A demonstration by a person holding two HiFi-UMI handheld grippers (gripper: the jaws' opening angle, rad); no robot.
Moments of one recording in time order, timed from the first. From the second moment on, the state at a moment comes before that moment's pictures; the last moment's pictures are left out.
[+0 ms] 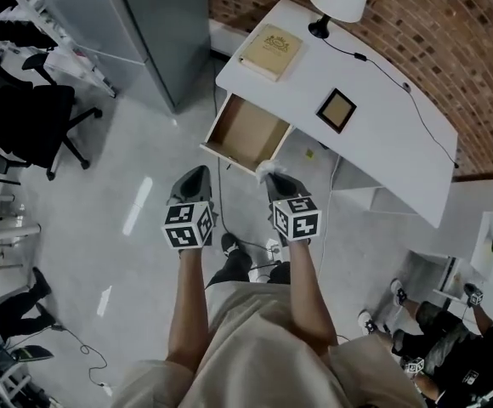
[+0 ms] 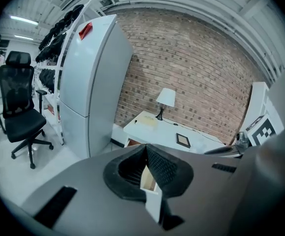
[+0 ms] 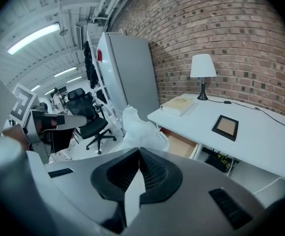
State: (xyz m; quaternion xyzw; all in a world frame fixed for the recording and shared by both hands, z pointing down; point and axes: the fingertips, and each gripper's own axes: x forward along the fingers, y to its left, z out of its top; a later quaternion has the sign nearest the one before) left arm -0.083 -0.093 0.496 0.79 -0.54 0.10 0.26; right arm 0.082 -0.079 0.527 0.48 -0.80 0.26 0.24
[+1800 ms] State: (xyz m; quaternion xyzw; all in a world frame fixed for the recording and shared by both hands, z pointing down) left arm -0.079 -0.221 0.573 0.65 -0.67 0.15 0.32; right arm 0.011 -0.287 0.596 0.21 -0.91 0.23 0.27
